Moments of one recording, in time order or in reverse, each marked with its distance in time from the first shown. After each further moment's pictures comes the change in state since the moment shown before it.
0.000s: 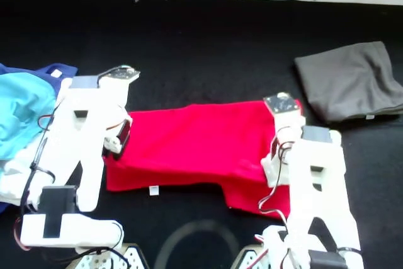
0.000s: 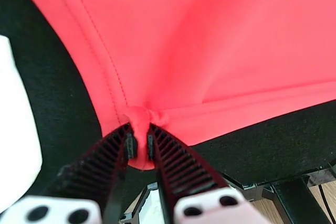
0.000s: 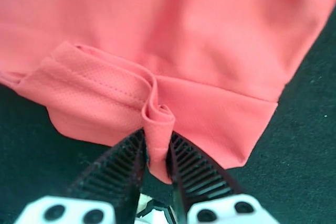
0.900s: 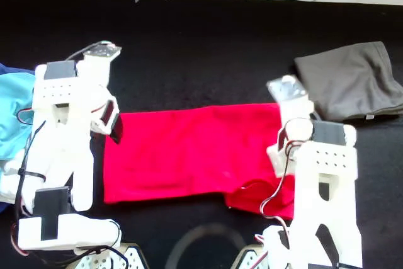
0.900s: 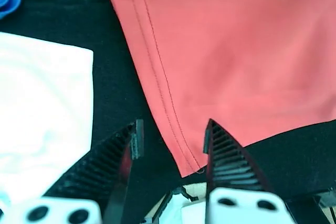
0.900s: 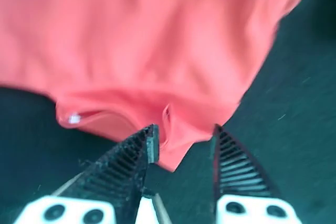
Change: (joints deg) left arm -4.5 -0.3 -12.3 2.7 -2.5; right arm 0.1 -5.6 -12.6 7.0 3.3
